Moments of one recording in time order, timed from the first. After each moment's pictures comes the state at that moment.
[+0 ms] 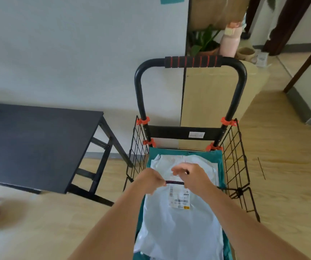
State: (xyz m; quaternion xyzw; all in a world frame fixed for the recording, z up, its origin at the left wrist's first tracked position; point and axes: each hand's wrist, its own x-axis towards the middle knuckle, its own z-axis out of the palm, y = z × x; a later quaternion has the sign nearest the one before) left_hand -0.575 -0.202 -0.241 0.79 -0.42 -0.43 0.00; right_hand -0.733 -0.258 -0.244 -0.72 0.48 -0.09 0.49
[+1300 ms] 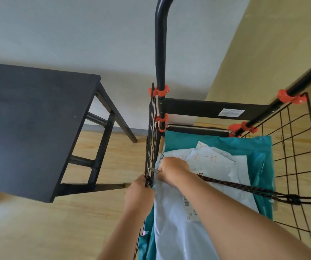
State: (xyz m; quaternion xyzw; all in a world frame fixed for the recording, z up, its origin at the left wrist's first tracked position) left_hand -0.485 -0.160 -0.377 0.88 -0.23 -0.38 0.17; right_hand -0.545 -0.282 -0.380 -0.81 0.43 0.28 0.29
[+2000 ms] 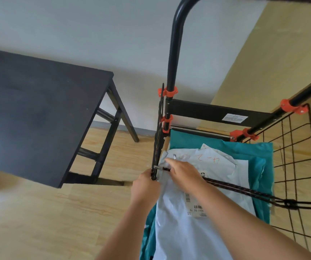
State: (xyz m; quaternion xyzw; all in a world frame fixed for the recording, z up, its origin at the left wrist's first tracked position) left_hand -0.489 -0.162 -0.373 0.86 -0.22 -0.41 0.21; right_hand -0.586 -0.265 -0.375 -0.84 0.39 0.13 0.36
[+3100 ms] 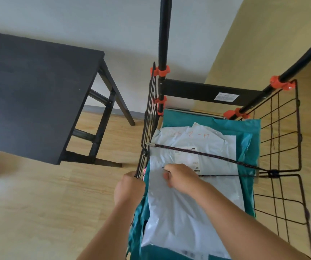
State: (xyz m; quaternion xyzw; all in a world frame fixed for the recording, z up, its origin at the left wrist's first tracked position) left_hand -0.506 -0.096 -0.373 0.90 -0.15 -0.38 0.13; right_hand -0.631 -0.214 -0.356 -0.79 0.40 0.23 0.40
